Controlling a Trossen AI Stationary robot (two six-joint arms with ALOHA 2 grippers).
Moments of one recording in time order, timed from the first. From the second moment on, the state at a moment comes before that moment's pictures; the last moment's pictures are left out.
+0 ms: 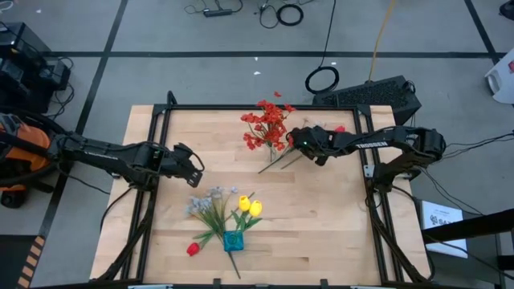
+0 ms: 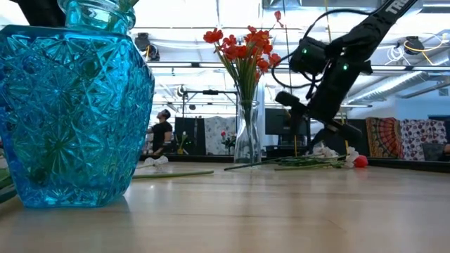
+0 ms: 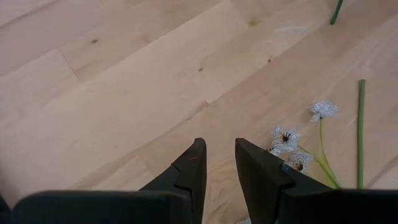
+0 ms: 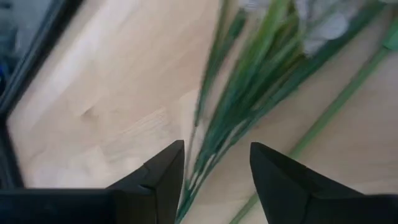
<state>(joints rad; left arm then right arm) -0.12 0.92 0.69 -0.92 -0.31 -1.03 -0.34 1.49 0.71 -0.19 0.23 1.70</state>
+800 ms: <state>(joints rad) -0.12 0.92 0.69 -0.92 -0.31 -1.04 -0.45 1.65 0.71 -0.07 0.20 1.63</state>
